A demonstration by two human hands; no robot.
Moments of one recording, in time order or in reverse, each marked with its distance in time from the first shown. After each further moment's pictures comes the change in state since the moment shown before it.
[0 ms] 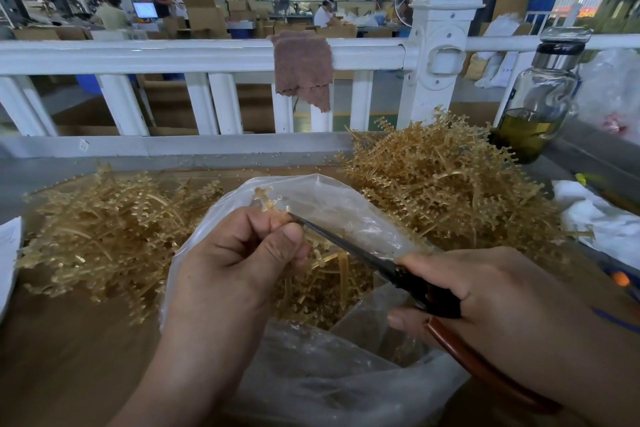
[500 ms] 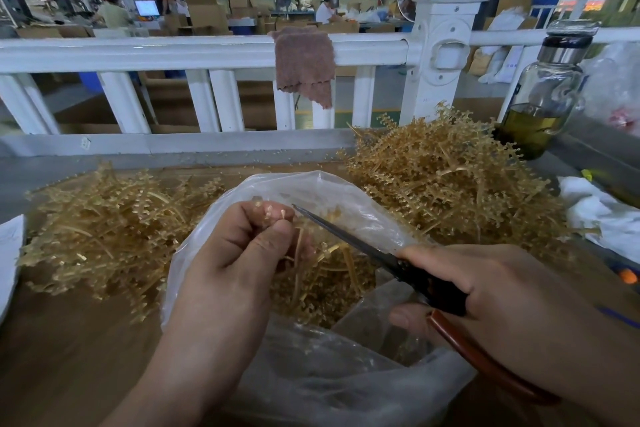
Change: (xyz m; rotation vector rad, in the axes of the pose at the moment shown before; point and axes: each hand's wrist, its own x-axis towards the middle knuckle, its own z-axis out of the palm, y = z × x) left_hand 0.002 -0.004 -0.007 -0.001 -0.018 -0.107; right_hand 0.003 0.001 -0.002 0.022 0.000 -0.003
